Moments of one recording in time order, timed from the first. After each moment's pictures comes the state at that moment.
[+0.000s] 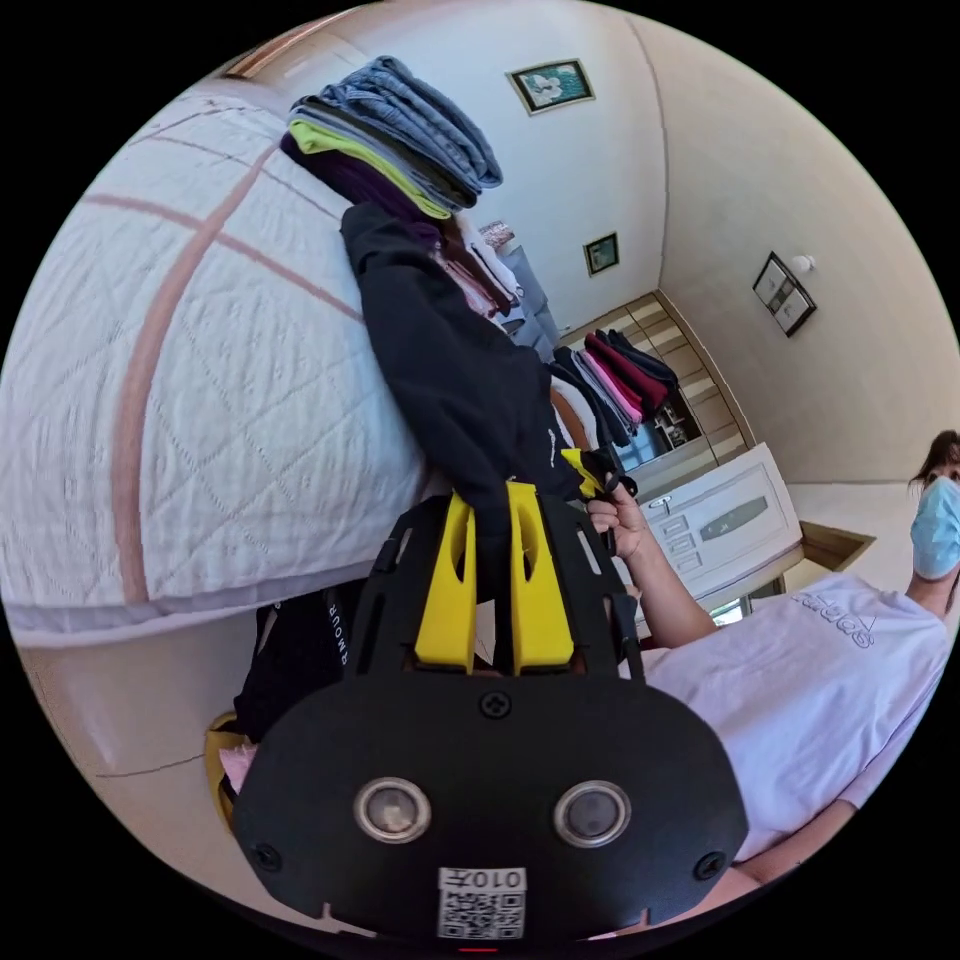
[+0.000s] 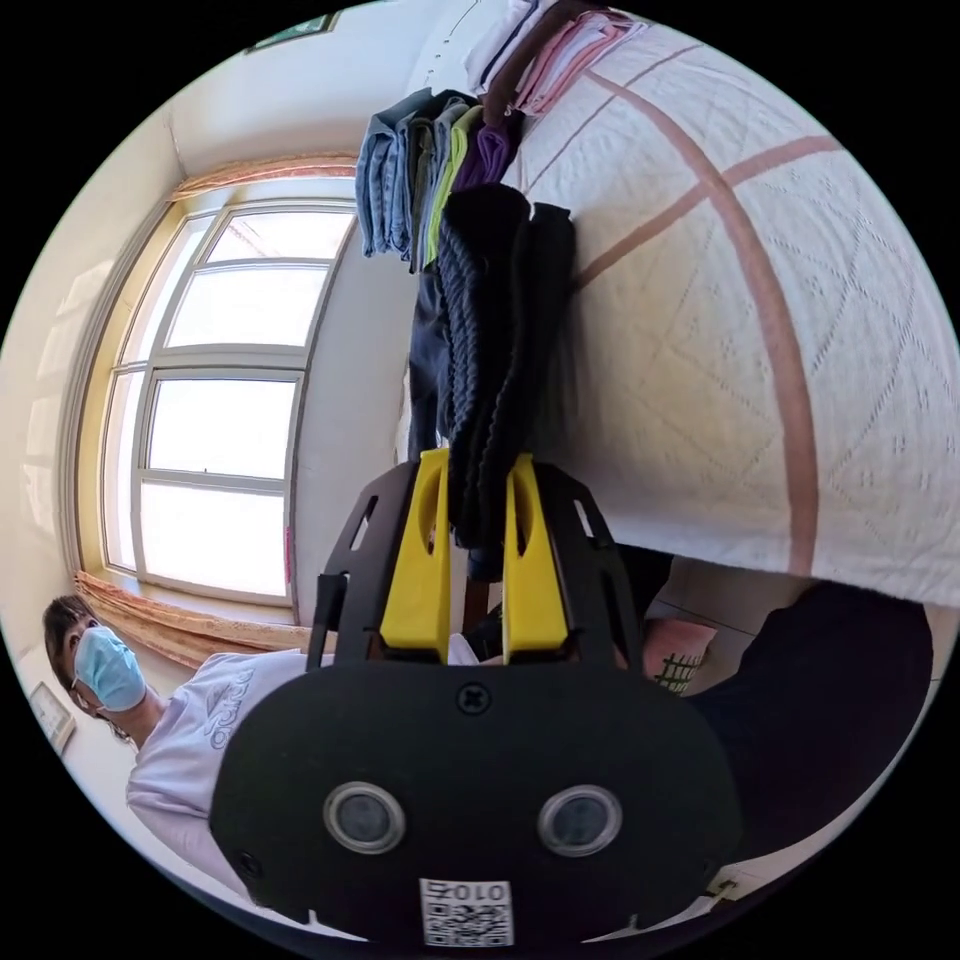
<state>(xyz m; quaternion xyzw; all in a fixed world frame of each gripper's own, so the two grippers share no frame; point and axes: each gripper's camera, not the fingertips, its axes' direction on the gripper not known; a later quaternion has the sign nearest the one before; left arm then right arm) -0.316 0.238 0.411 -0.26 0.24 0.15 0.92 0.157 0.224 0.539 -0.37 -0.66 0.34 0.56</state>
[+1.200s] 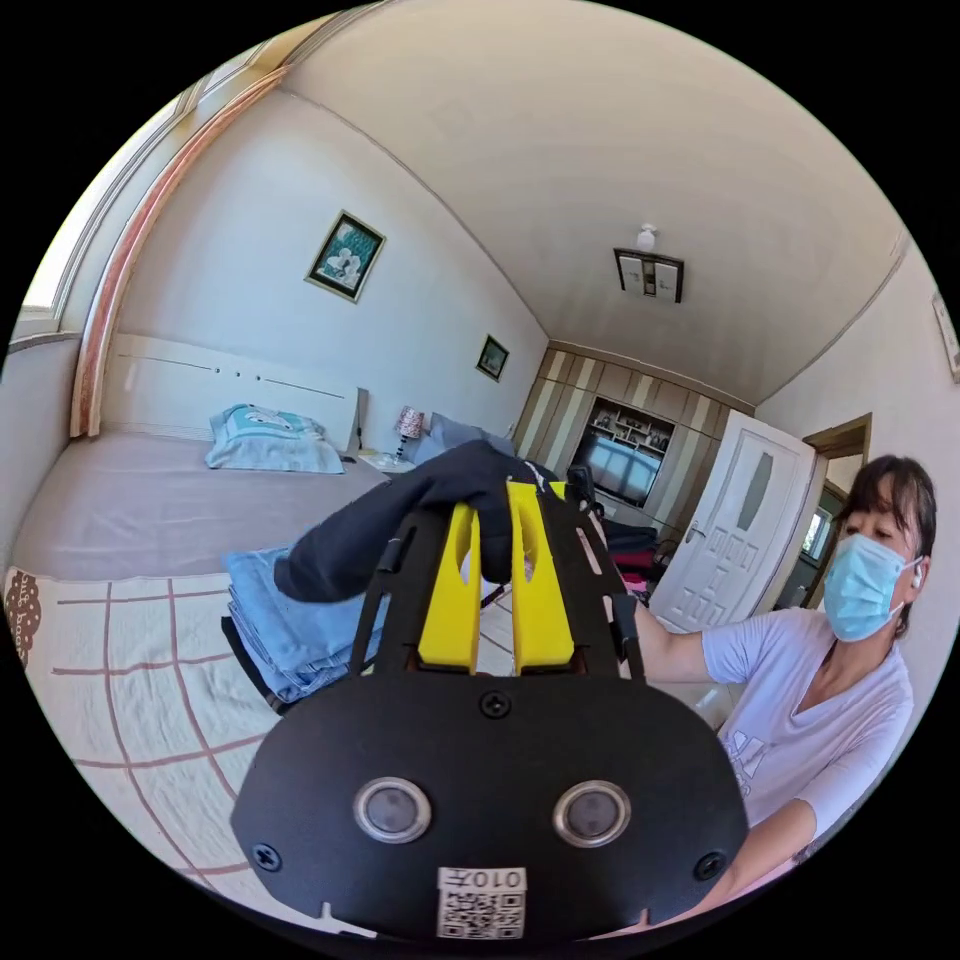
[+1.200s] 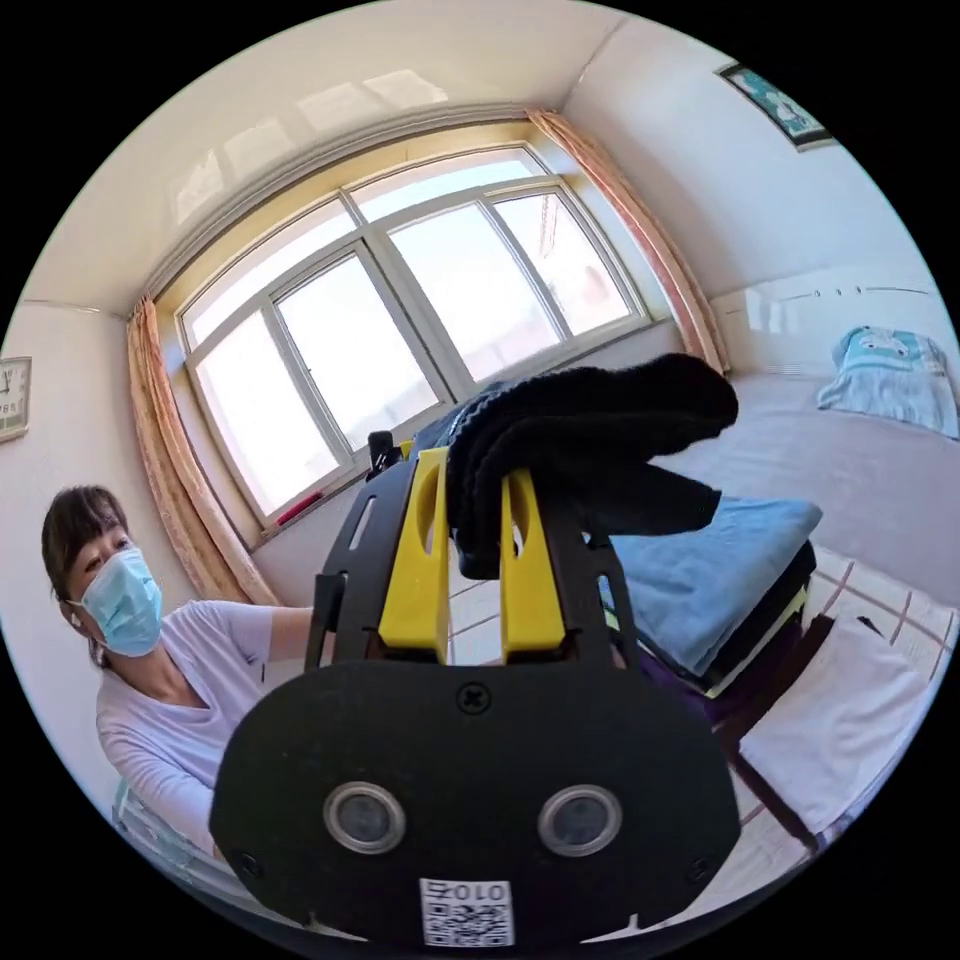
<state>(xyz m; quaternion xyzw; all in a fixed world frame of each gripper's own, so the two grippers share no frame) -0.135 -0.305 0.487 -0.03 0.27 0.35 0.89 0.113 -0.251 0.659 0.00 -0.75 0.10 0.65</state>
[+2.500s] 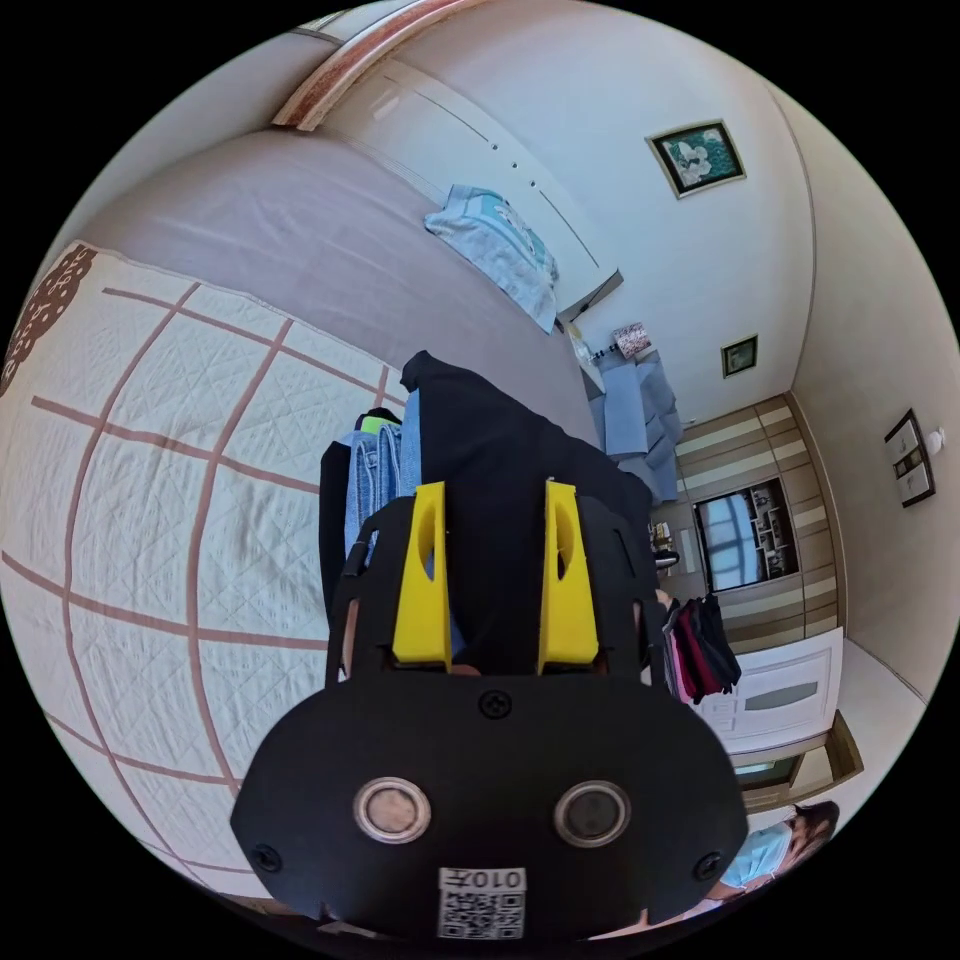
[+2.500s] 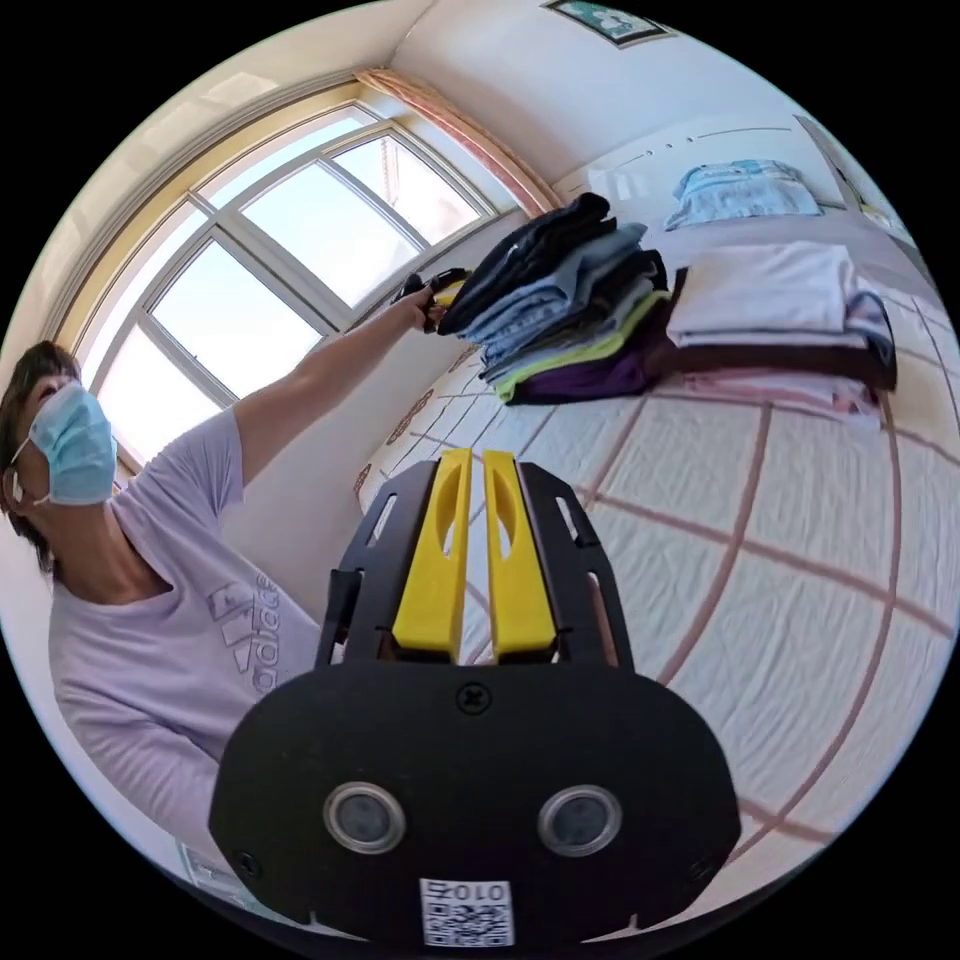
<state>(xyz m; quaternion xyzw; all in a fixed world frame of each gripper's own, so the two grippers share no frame) -0.255 -0.474 0.891 -0.24 0.04 0.07 0.97 0.040 0.108 0.611 -0.20 -0.66 0.15 0.71</state>
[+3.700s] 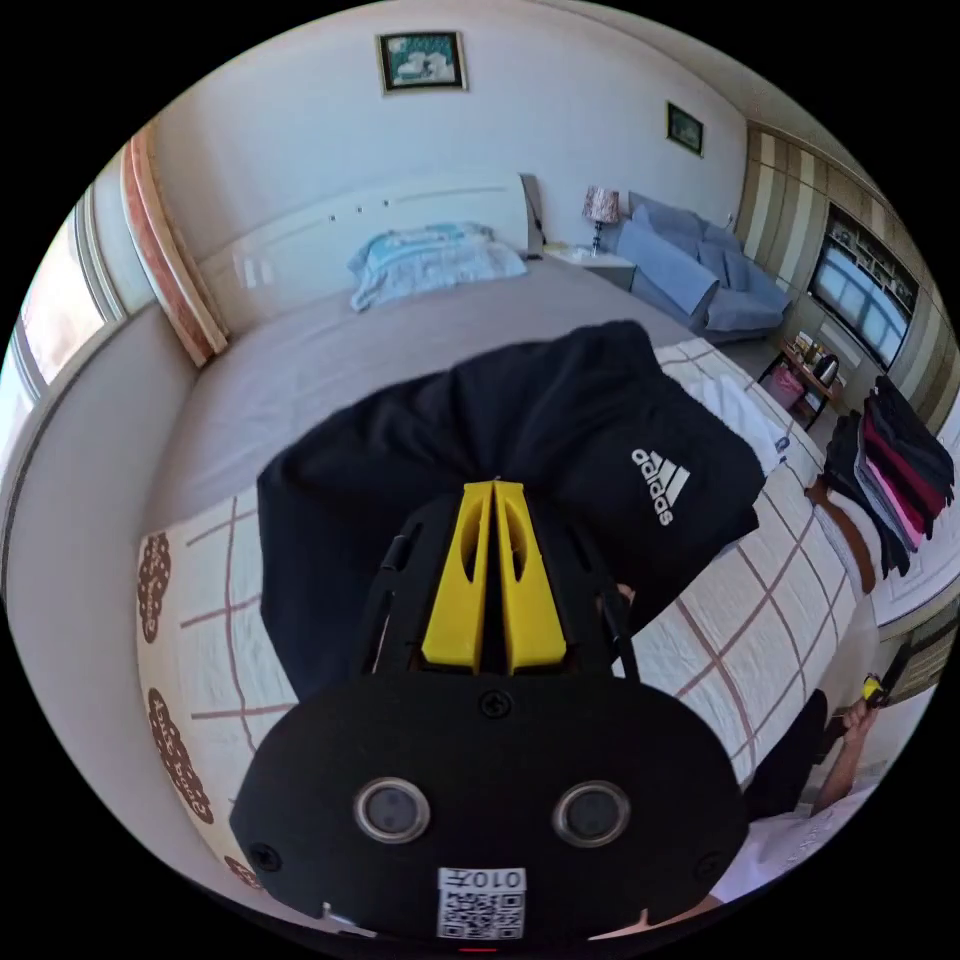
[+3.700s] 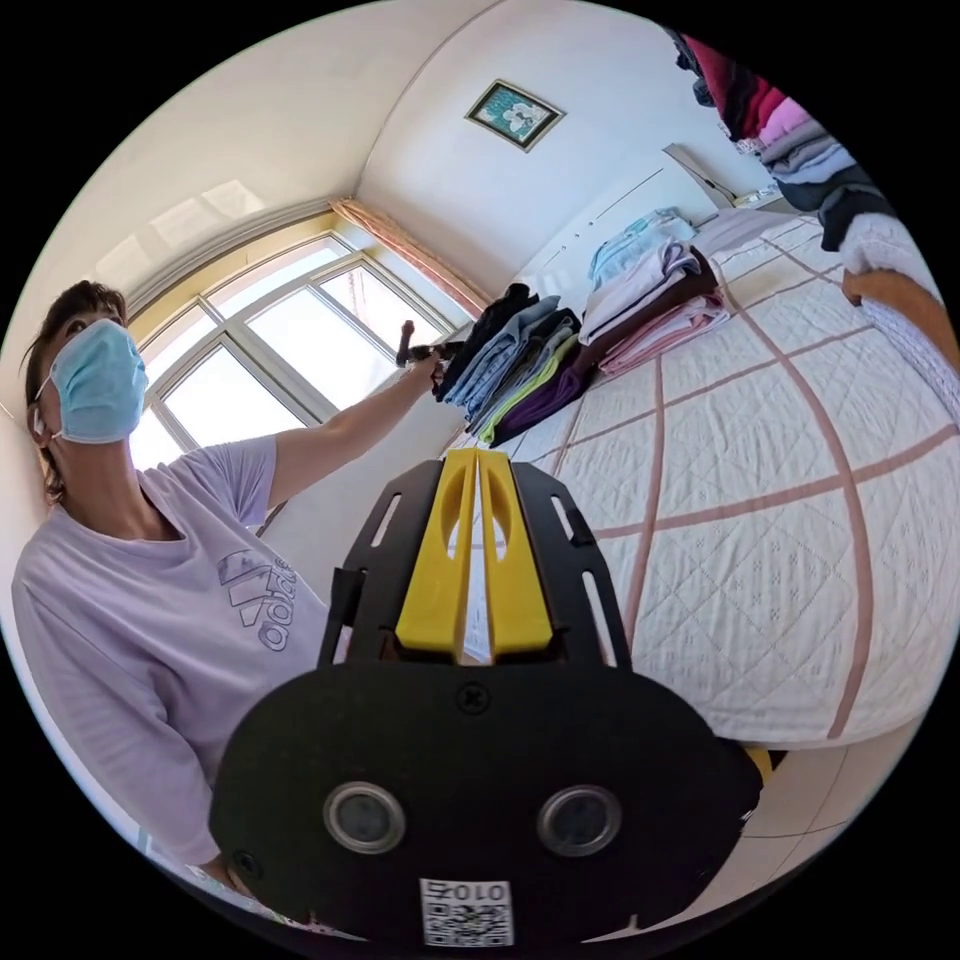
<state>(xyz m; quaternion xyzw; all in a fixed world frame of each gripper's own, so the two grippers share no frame) 0.031 -0.326 0.884 -0.20 -0.16 0.41 0.88 -0.107 0.349 0.453 -0.10 -0.59 0.32 0.74</state>
